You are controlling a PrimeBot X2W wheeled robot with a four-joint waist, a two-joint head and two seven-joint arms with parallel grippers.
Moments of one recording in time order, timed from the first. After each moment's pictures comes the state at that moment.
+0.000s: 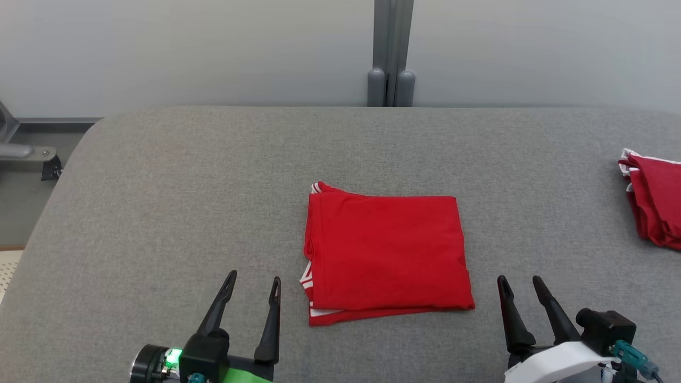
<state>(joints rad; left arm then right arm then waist) 0.08 0.05 -0.27 0.10 -0.09 -0.01 -0.26 0.08 -0.08 0.09 0.22 0.36 0.13 -0.26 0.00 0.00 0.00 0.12</state>
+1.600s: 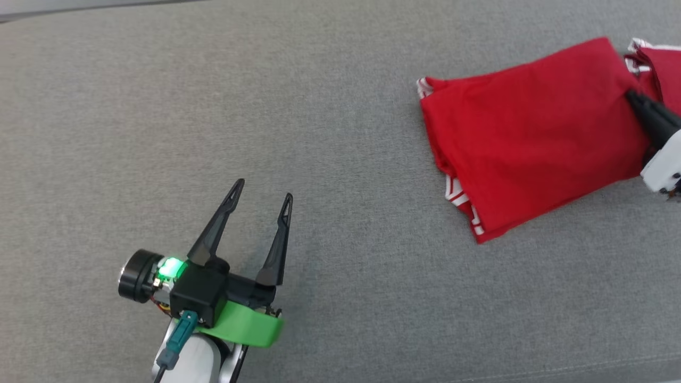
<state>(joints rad) -0.14 0.08 -0.29 0.01 -0.04 -0.10 -0.26 -0.58 -0.66 0.30 0.41 0.89 0.13 0.15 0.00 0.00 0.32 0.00</state>
